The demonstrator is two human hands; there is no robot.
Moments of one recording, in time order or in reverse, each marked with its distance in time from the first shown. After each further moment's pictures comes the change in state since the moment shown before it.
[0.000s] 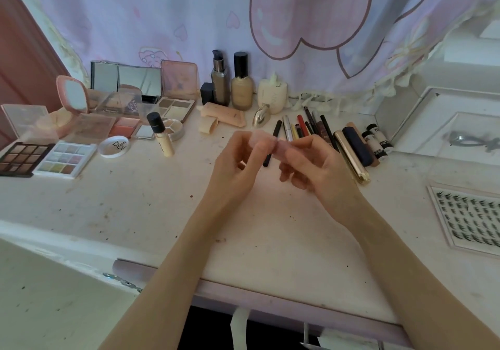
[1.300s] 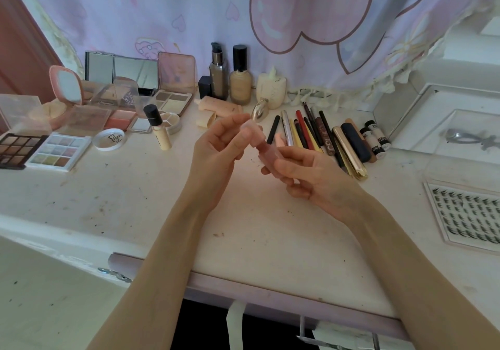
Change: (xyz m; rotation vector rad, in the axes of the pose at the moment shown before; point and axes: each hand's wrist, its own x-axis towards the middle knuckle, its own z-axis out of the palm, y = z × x) left_hand 0.004 0.003 -0.017 -0.503 -0.012 -0.153; right_hand 0.003 0.000 -0.003 0.110 -0.235 0.293
